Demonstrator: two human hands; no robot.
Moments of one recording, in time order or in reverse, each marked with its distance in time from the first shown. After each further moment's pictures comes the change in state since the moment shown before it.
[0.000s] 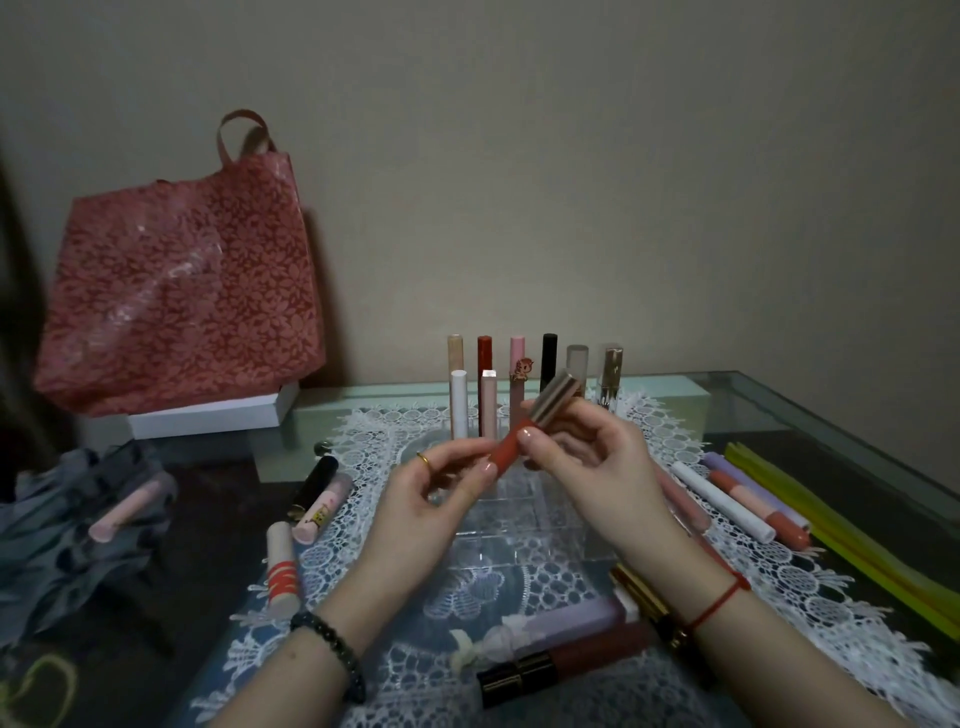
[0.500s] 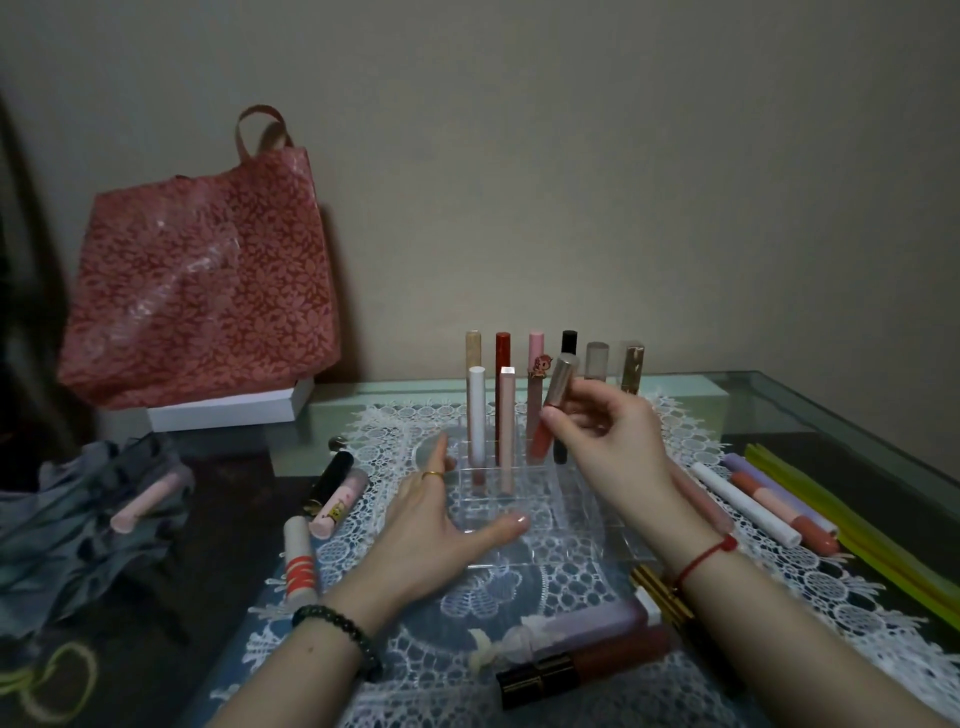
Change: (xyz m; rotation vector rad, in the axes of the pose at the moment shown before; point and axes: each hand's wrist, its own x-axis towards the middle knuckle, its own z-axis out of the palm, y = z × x) left_hand -0.004 -0.013 -0.013 0.543 -0.213 -0.341; right_hand 0.028 0.022 -0.003 -0.359 0.170 0.013
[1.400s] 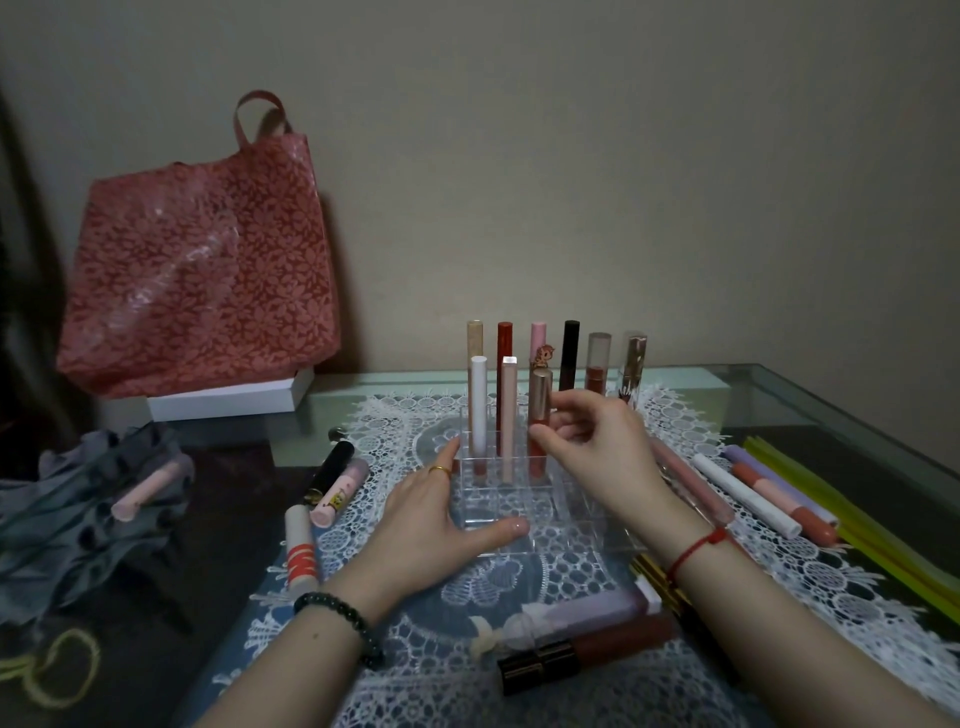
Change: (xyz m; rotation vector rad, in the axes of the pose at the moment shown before) left_hand 0.005 -0.011 0.001 0.137 -0.019 0.029; right_hand -0.001 0.012 0.007 -0.200 -0.113 0.018
